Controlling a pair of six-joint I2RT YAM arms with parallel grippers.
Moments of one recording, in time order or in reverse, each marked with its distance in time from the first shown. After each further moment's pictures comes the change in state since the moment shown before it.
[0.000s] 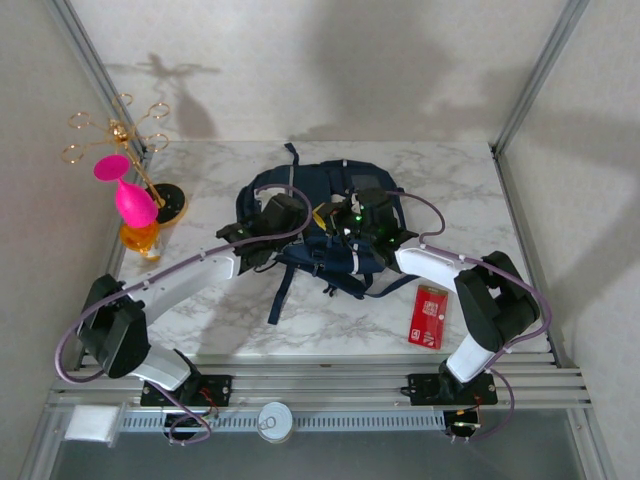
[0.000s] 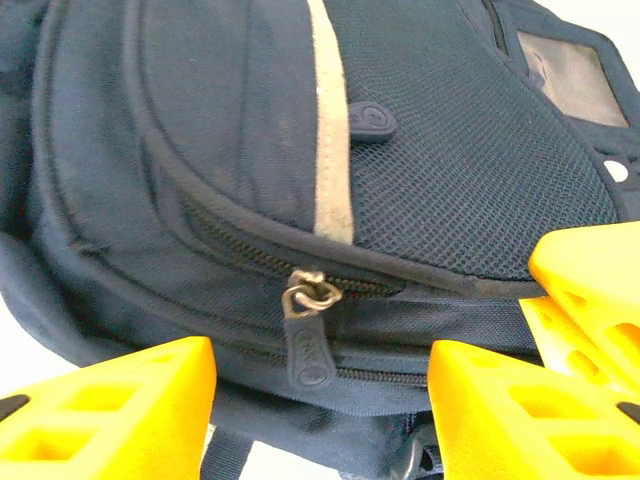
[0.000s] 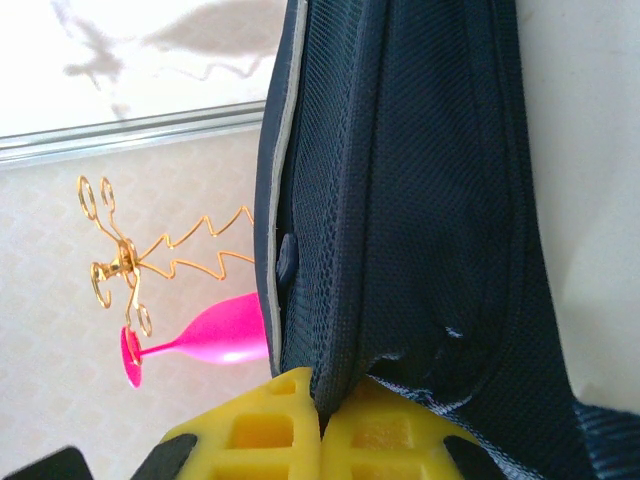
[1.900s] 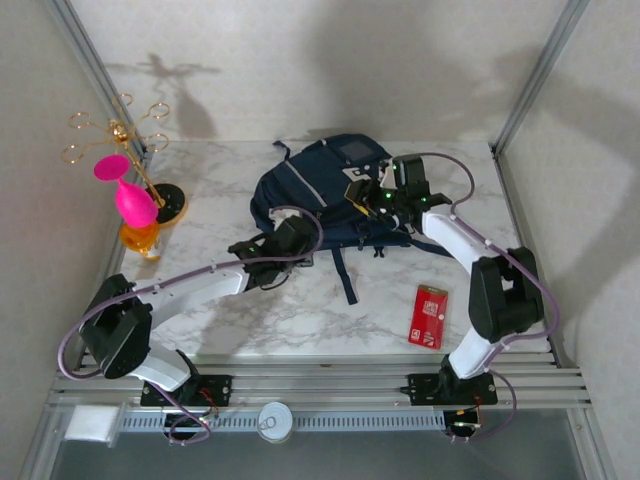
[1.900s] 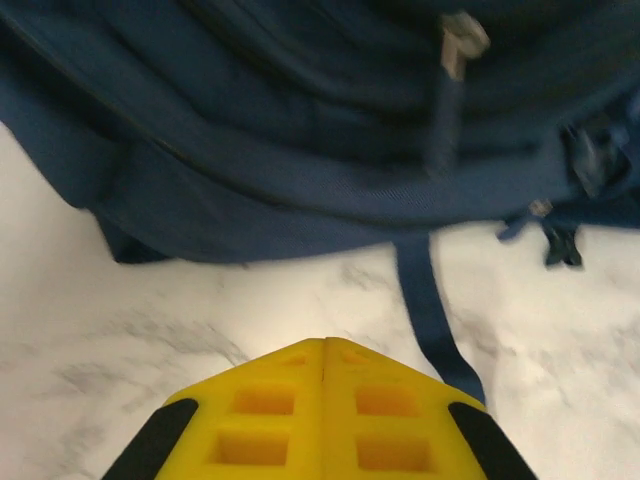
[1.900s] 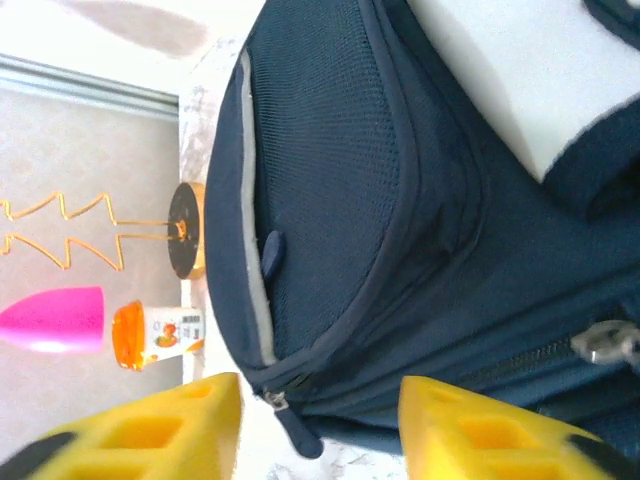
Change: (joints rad) left arm -0.064 -0.024 -0.120 0.064 0.029 0.002; right arm -0.248 0.006 0.253 -0.563 -0.135 -0.677
